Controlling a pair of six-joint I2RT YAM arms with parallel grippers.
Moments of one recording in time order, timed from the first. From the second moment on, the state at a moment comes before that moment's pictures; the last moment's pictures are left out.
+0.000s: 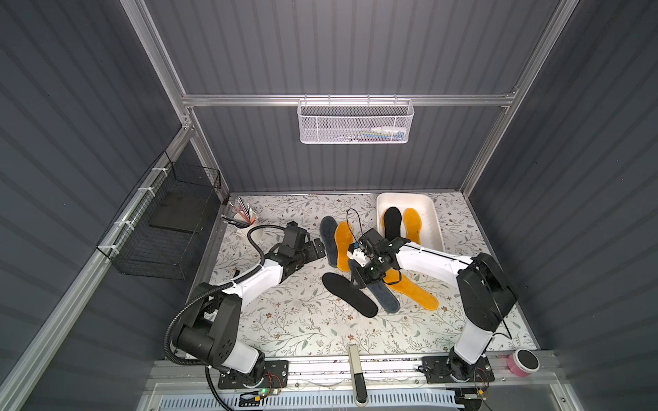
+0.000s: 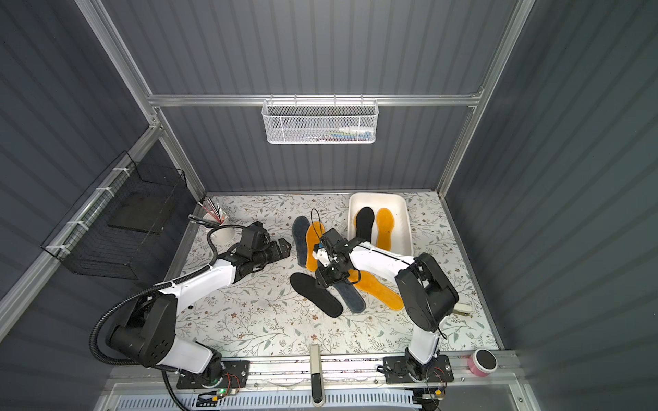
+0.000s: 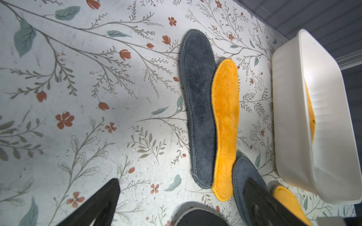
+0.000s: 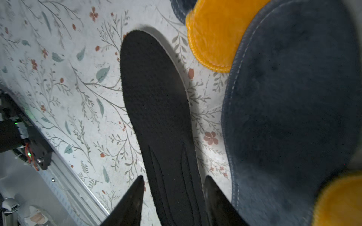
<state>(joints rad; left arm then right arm) -0.45 1.50 0.86 -0.12 0.03 -0.64 0.71 1.80 1.20 -0.67 -0.34 0.20</state>
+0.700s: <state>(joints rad) -0.44 1.50 0.84 -0.12 0.03 -0.66 0.80 1.90 1.22 -0.69 -0.20 0.20</state>
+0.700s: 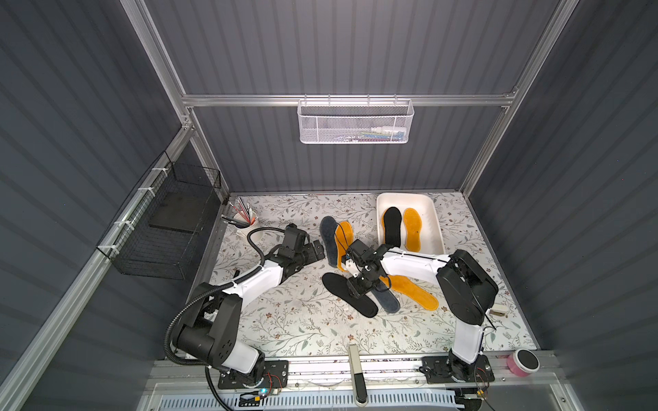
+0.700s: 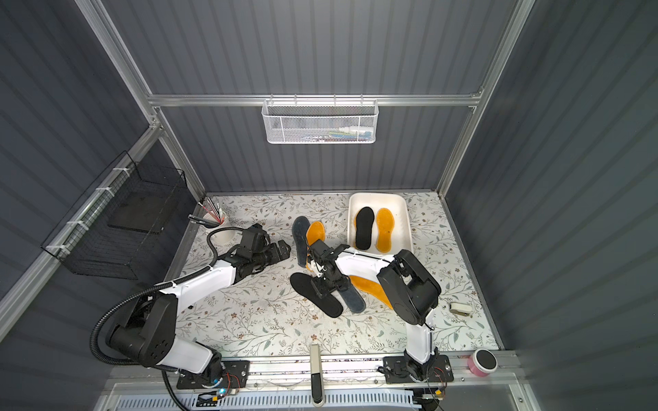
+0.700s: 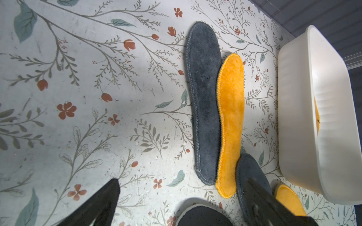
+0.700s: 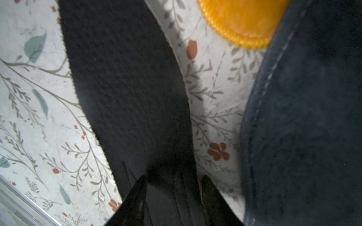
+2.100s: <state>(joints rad) -0.44 1.47 0.80 -0.13 0.00 -0.69 0.85 1.63 1.06 -0.49 -0.16 0.30</state>
